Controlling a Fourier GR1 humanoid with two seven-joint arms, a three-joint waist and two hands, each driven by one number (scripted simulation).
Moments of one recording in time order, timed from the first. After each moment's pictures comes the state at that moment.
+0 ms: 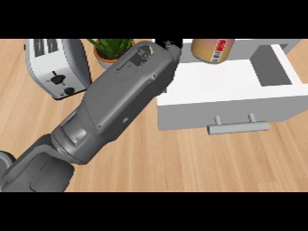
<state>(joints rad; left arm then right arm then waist) -1.39 0.00 -0.40 -0.58 0.73 0.68 -0.05 0.36 -0.03 -0.65 -2.29 -0.52 0.44 0.29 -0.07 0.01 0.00</state>
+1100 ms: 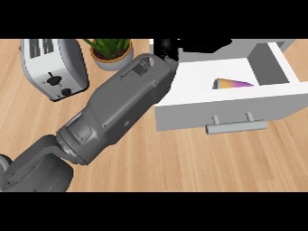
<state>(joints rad) -1.38 0.00 -0.60 -0.47 0.93 0.78 -0.15 0.33 -0.05 -0.65 -2.30 -0.54 0.43 0.33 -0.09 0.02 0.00</state>
